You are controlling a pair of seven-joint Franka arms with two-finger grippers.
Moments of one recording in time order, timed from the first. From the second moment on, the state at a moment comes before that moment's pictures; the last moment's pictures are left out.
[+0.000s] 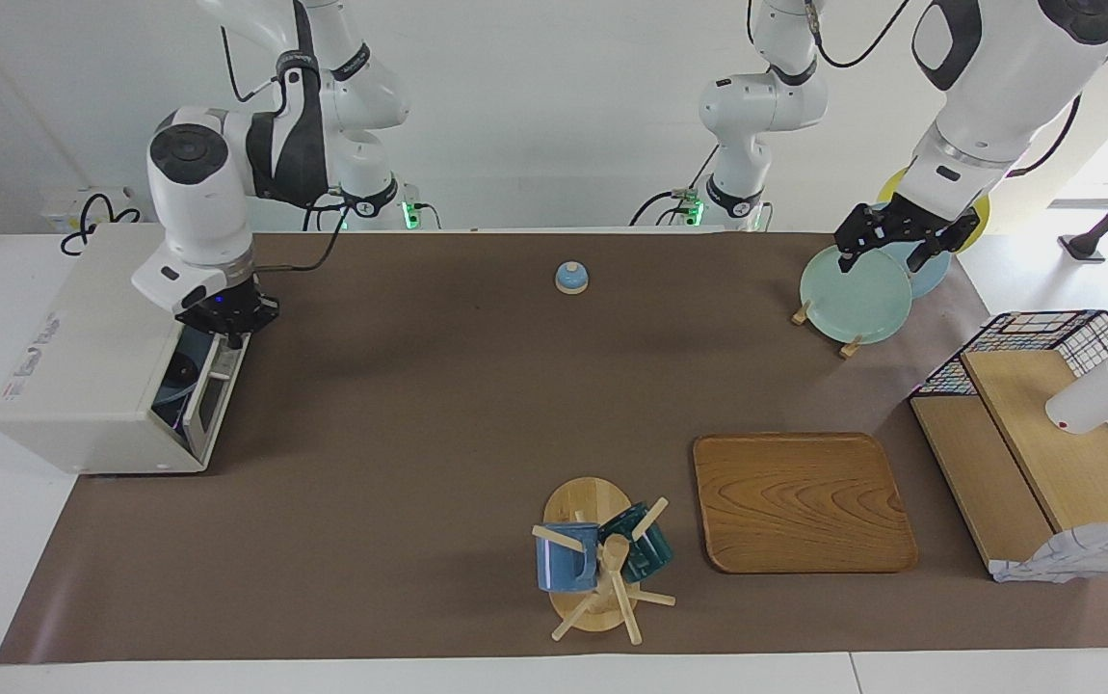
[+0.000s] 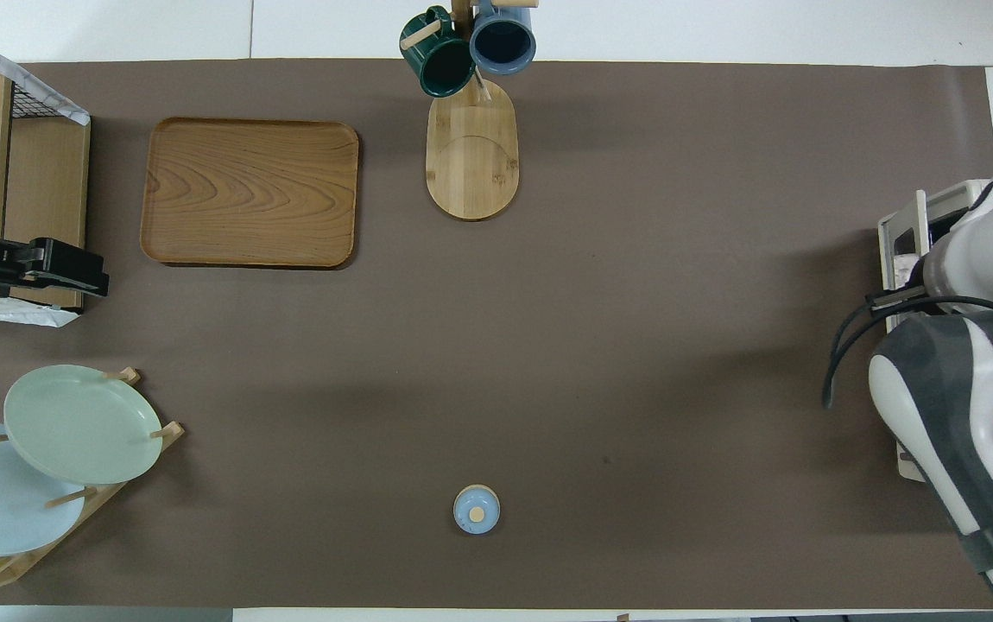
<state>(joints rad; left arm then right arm) 0.01 -0.03 -0.10 -1.64 -0.01 1.56 -0.02 0.03 -0.03 -0.03 -2.08 -0.30 2.03 -0.08</state>
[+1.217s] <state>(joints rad) 0.01 -0.03 -0.10 -1.64 -0.01 1.56 -0.02 0.05 0.18 -0.01 -2.20 -0.11 2.36 0.03</state>
